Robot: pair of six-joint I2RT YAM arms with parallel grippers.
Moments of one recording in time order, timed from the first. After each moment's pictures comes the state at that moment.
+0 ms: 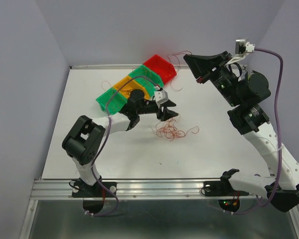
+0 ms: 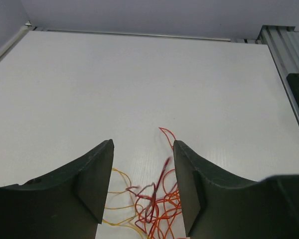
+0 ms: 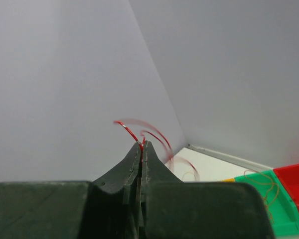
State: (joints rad) left arm -0.63 1.72 0.97 0.73 0.82 0.04; right arm 0.54 1.11 1.38 0.17 -0.19 0.49
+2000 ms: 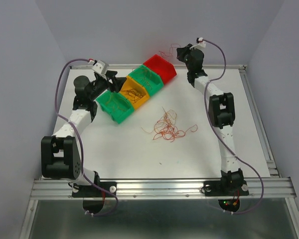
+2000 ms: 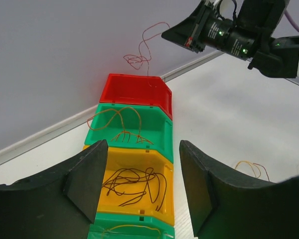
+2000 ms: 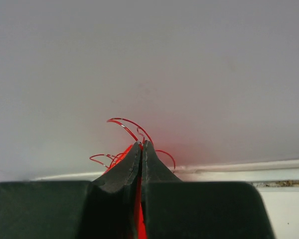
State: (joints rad) left arm -0.06 1.45 0.94 0.62 0.66 -0.11; right arm 0.23 2.54 2.21 0.45 0.02 0.57
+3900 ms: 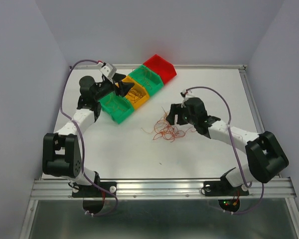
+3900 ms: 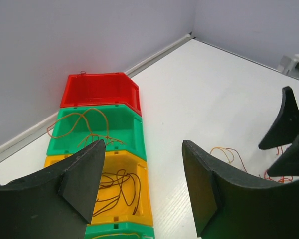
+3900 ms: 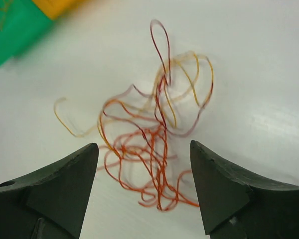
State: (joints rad) left arm -0.11 1.48 0.94 0.62 0.76 -0.09; right arm 0.53 1.47 0.84 0.12 -0.03 0.39
